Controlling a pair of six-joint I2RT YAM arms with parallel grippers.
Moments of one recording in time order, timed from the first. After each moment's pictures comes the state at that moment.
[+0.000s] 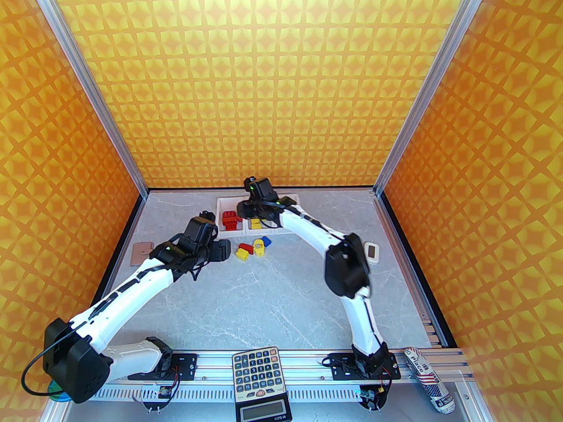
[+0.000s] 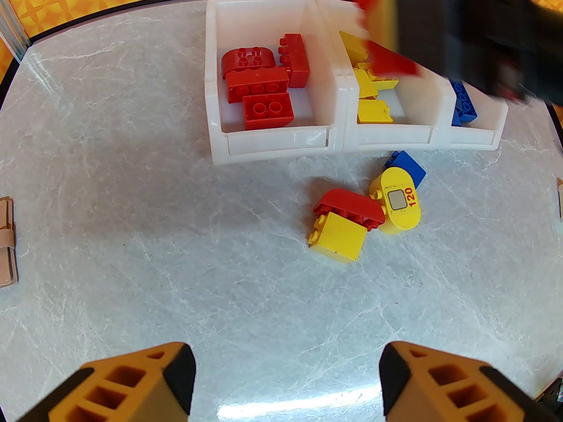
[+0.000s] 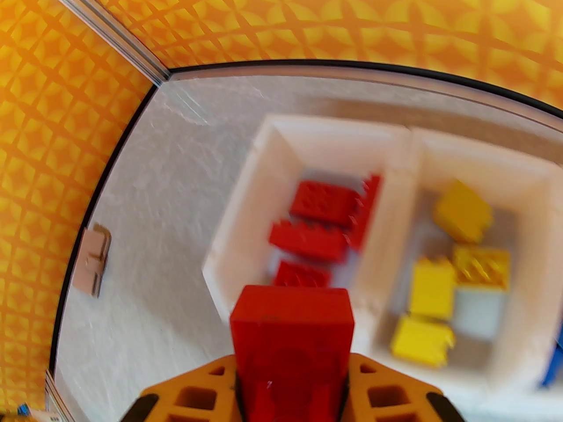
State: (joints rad) left arm -0.52 1.25 1.06 -0.66 -0.16 -0.43; right arm 0.61 2.28 2.08 -0.46 -0.17 0.40
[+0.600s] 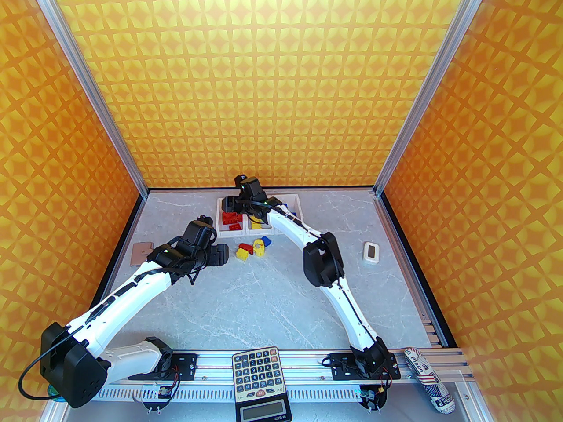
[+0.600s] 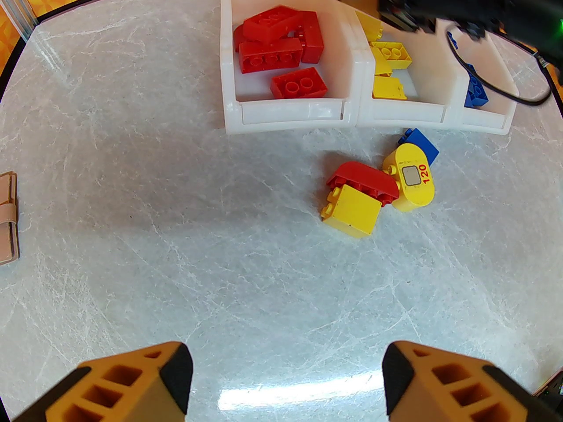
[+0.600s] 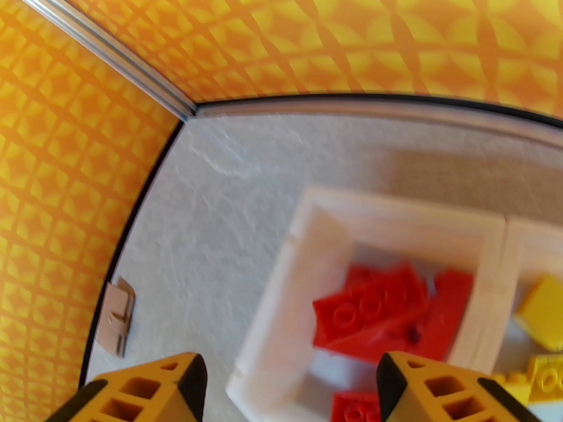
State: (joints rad) left arm -0.52 1.24 1.04 -0.71 -0.16 -0.44; right arm 0.61 2.47 2.26 -0.40 -0.23 0.46
